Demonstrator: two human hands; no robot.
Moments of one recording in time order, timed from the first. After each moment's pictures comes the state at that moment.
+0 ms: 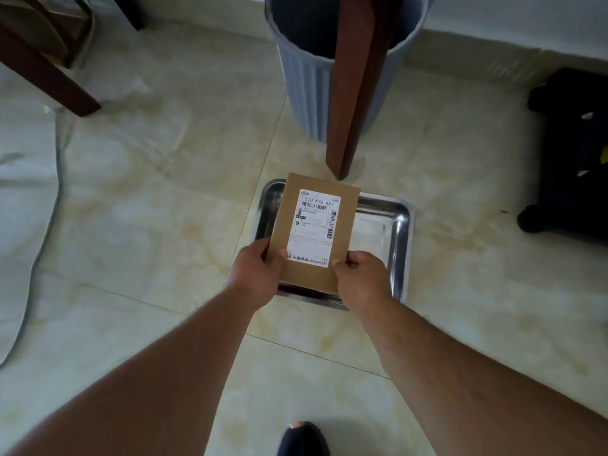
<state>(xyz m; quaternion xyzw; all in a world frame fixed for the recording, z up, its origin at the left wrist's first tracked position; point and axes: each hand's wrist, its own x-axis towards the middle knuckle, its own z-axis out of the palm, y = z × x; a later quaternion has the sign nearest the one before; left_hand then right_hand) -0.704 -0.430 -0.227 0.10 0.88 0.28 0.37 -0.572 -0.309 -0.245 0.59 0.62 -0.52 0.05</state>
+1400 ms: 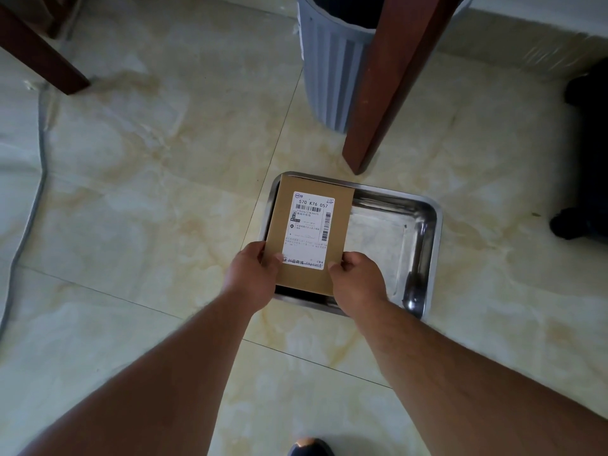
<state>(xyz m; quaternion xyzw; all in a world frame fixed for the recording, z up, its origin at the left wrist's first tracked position) -0.735 -0.449 -0.277 0.05 0.88 0.27 0.38 -0.610 -0.328 -0.291 0.57 0.64 -0.50 0.10</state>
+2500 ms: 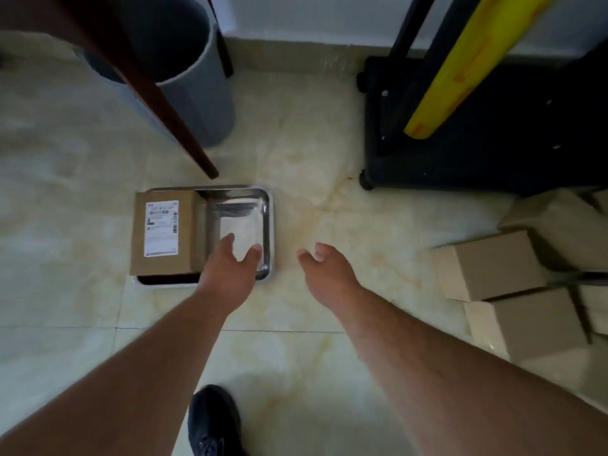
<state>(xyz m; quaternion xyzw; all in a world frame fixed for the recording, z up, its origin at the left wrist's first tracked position) -0.502 -0.310 -0.121 0.15 0.87 0.20 0.43 -0.358 -0.214 -0.135 0.60 0.55 -0.58 0.07</state>
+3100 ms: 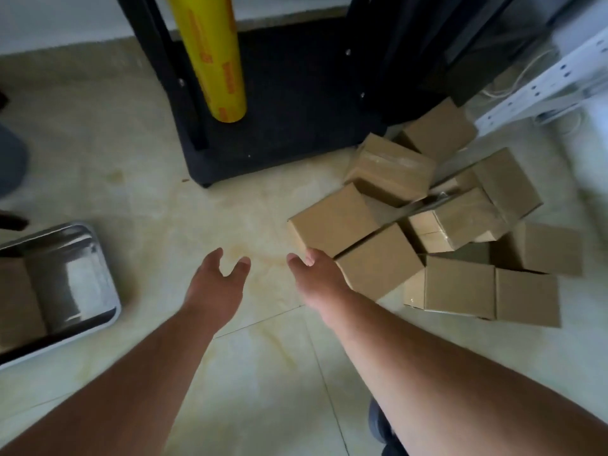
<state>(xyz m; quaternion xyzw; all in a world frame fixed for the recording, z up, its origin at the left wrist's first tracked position) -0.243 -0.168 -0.119 0.24 0.83 0.14 0.49 -0.076 -0.113 -0.116 0.71 0.42 -0.57 -0.01</state>
